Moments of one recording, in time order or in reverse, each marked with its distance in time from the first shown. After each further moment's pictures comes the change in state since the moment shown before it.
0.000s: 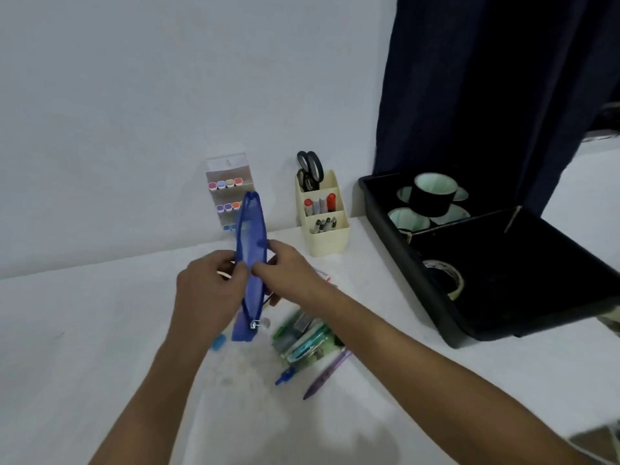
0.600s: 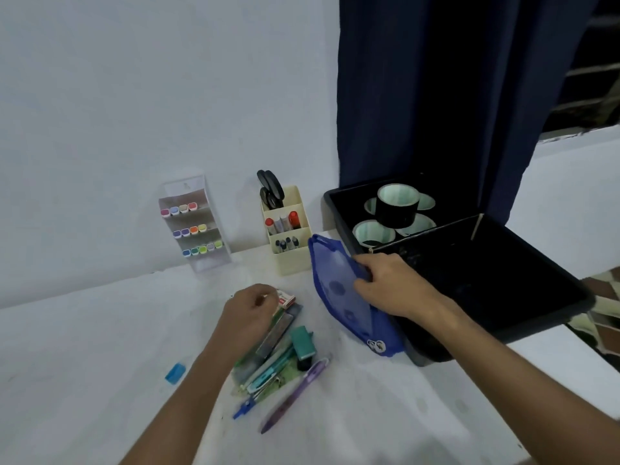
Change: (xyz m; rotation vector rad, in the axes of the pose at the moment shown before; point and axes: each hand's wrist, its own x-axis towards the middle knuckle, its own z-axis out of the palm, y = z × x) left_hand 0.004 0.031 0.104 -0.109 -0.407 -0.139; right_hand -0.067 0.056 -0.187 -0.566 0.184 0.017
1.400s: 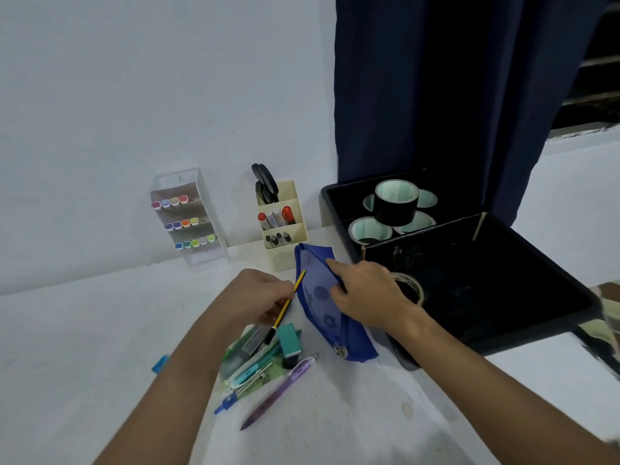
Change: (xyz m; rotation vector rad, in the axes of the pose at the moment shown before) left_hand 0.002 0.058 0.005 -0.207 -0.224 -0.266; right_hand 0.012 0.014 0.027 -0.343 0.162 -0.353
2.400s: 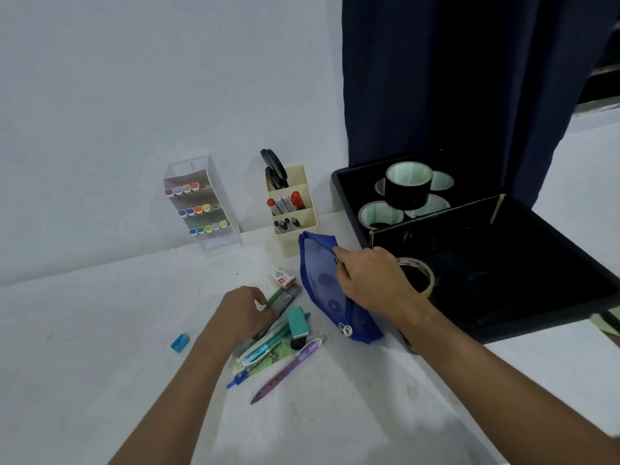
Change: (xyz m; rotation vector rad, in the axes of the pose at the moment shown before) left_hand 0.027 -0.077 -0.008 0.741 0.207 -0.013; right_hand 0.001 0.008 0.017 -0.120 0.029 -0.054
